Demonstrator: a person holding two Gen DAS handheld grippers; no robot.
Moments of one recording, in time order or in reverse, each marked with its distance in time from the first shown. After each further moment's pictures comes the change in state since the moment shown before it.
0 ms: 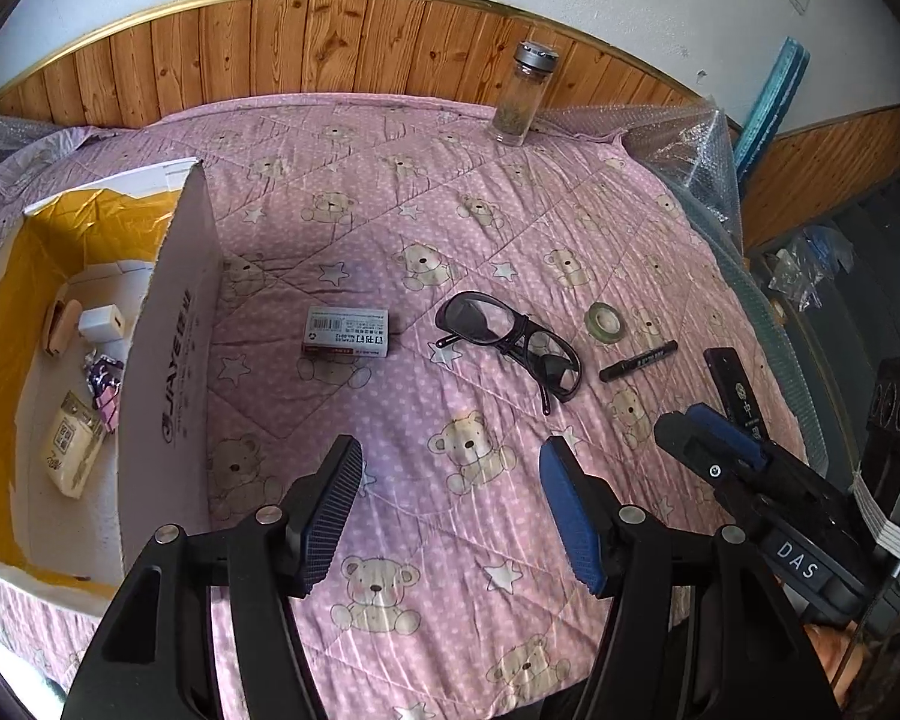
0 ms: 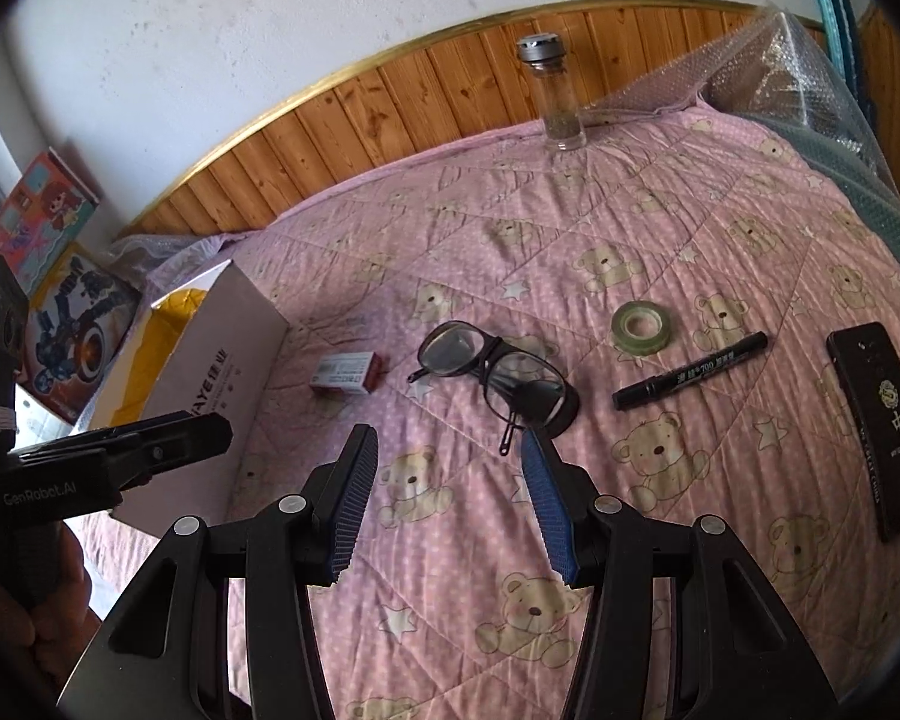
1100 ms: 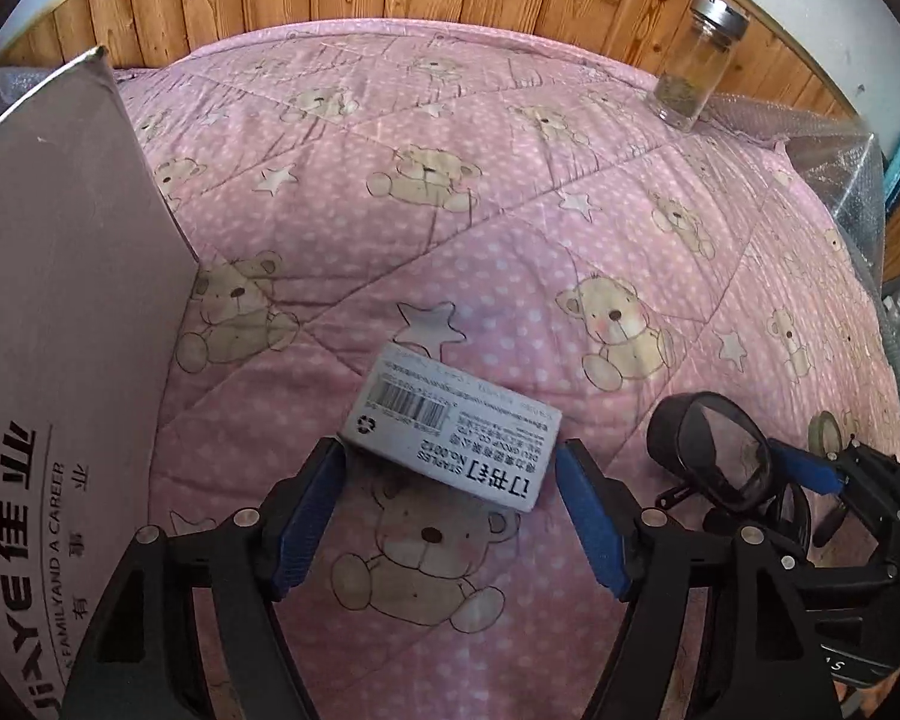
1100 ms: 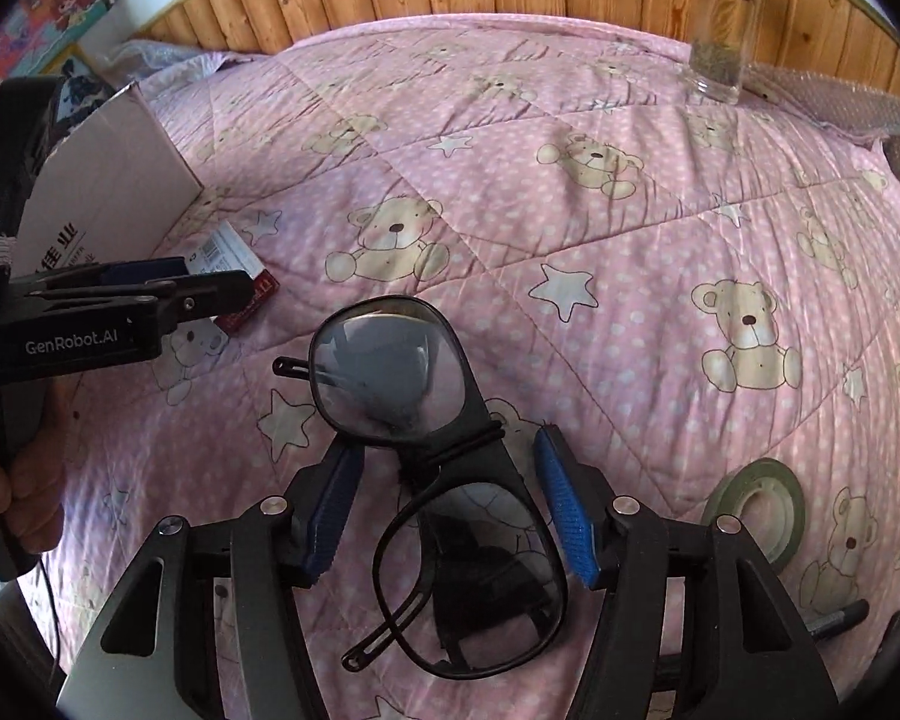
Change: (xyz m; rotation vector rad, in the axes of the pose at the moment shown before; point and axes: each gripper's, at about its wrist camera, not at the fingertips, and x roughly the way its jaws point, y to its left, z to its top) left arm 0.171 0.076 0.066 -0.107 0.007 0.172; right arm 0.186 -0.016 0.050 -0.355 0.283 0.009
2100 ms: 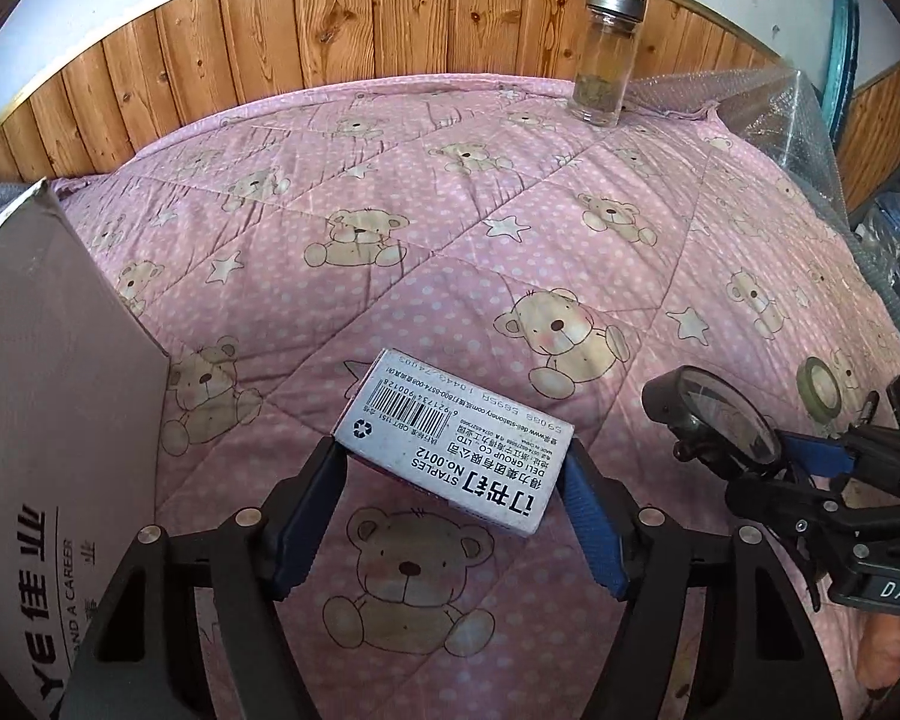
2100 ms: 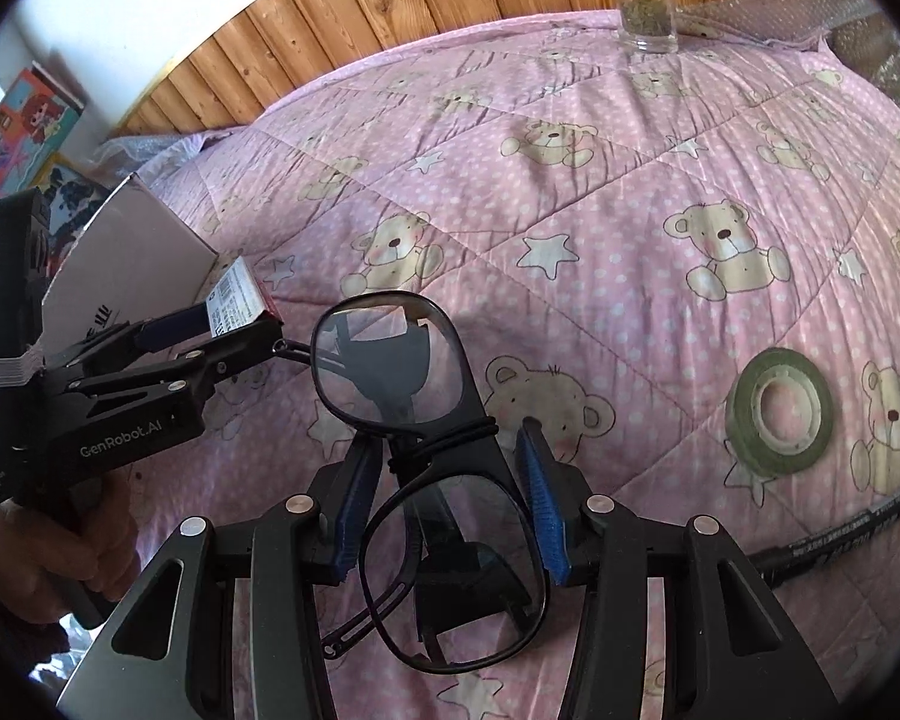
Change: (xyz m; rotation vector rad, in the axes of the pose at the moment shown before) left arm -0.010 -0.025 -0.011 0.193 -0.097 -0.011; right arm -0.022 -0.002 -0.023 0.229 -0.067 0.093
